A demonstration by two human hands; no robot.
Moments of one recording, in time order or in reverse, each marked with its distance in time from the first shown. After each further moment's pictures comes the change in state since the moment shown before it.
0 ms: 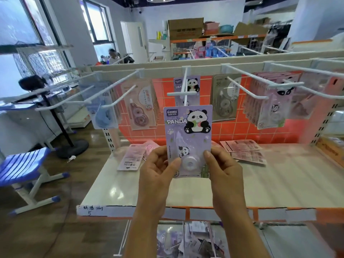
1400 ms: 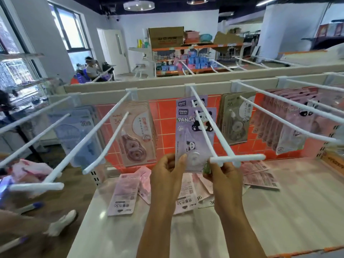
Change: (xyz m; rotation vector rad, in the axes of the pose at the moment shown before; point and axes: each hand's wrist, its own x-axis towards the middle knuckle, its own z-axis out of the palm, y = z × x) left_hand 0.143 -0.045 0.001 0.239 0.030 -0.124; right_hand 0.118 0.069 0.037 -0.091 0.349 0.056
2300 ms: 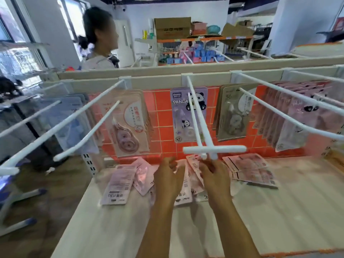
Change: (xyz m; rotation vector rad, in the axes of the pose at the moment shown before) left_hand 0.014 -0.054 0.024 0.496 0.055 -0.056; right_hand 0.028 0.040 -0.012 -0.397 -0.113 0.022
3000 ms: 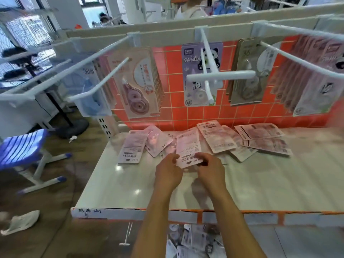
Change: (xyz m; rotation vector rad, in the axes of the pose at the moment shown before) left_hand -0.052 -0.052 -0.018 0.197 -0.197 -0.231; right_hand -0.055 0.046 0.005 -0.334 -0.260 0.080
